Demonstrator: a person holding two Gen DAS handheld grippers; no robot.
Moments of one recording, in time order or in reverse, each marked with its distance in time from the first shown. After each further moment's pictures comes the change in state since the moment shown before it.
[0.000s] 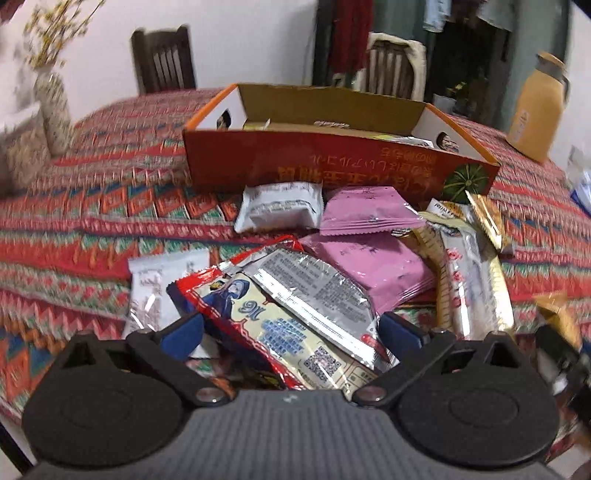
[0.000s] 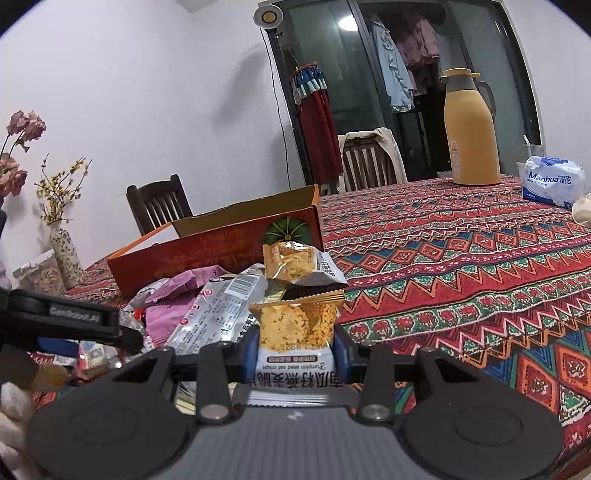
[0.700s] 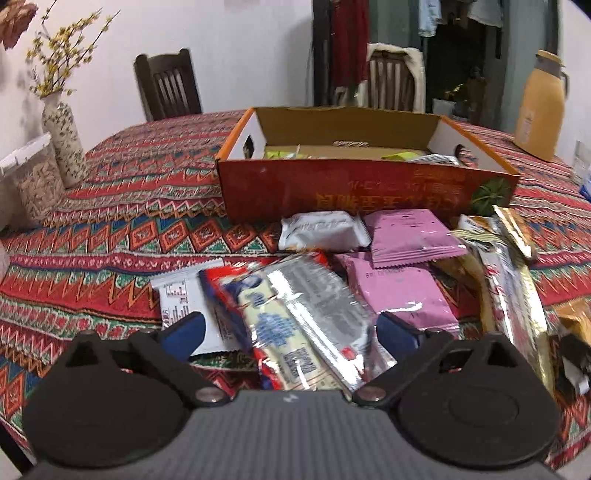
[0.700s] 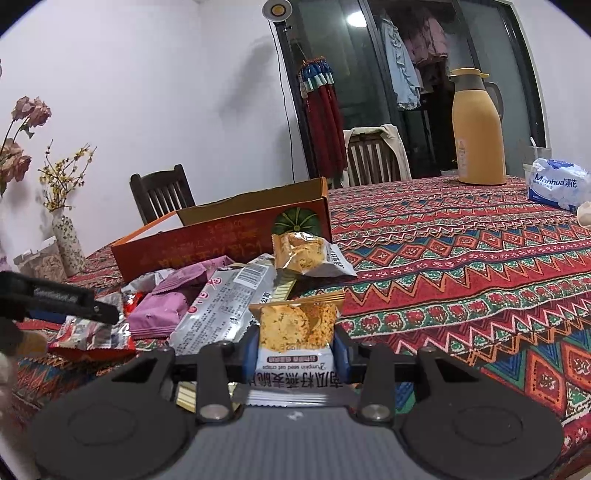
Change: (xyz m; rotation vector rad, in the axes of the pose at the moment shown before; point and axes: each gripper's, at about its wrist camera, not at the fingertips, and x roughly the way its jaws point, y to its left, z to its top) left arm 0.002 0.024 0.014 0.025 -0.036 0.043; right arm 0.001 0.011 -0.005 -0.030 0.022 -0.001
